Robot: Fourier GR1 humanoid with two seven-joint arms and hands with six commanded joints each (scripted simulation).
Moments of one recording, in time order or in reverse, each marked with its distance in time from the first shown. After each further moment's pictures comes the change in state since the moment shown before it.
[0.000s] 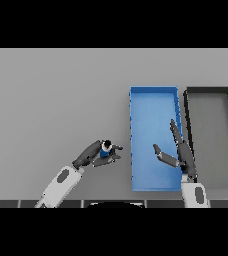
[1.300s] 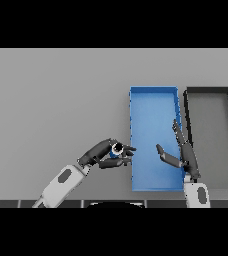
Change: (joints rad) left arm -0.065 0.007 -0.056 -0.280 0.041 -0.029 0.150; right arm 0.004 -0.023 -0.015 0.001 -0.012 0.016 -0.030
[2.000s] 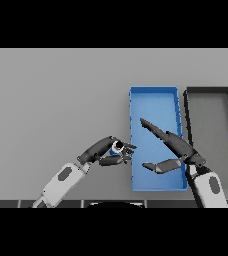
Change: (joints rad) left arm -0.024 -0.004 0.016 0.017 -0.001 -0.009 0.001; right arm -0.251 -0.226 0.112 -0.301 -0.415 0.339 0.307
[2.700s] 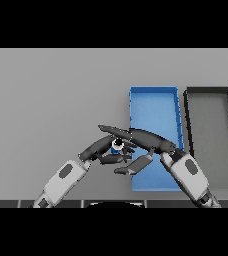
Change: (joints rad) left arm -0.028 -0.016 0.017 0.046 0.028 -0.049 -0.013; right arm -0.339 0.093 0.187 0.097 -0.034 0.078 0.187
